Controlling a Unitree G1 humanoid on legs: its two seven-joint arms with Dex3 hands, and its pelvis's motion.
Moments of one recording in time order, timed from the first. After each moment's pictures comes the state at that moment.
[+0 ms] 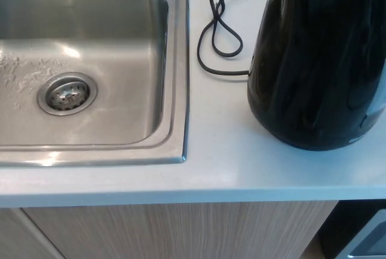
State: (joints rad) left_arm 0.28 0.13 0.53 1.18 -0.29 -0.68 -0.16; right_arm -1.02 -0.28 -0.34 0.31 0.04 0.67 -0.28
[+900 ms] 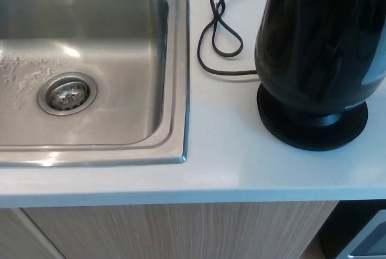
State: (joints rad) left_arm 0.30 0.13 0.53 1.16 -0.30 -0.68 -0.17; right_arm -1.09 -0.31 -0.33 0.47 0.03 0.45 -0.35
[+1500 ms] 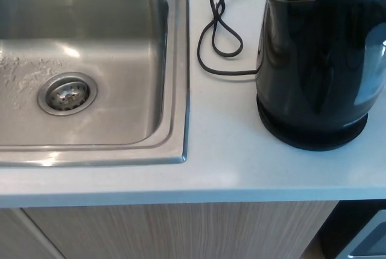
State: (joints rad) left_arm 0.31 0.13 0.55 1.16 -0.30 -0.68 -0.17; right_arm -1.02 -0.30 -0.24 0.55 0.00 0.30 -0.35
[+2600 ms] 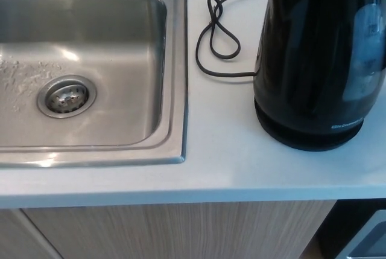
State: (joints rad) left_arm 0.30 0.10 0.57 1.16 -0.31 -0.68 -0.19; right_arm -0.98 -0.32 -0.20 0.83 -0.02 0.05 -0.42
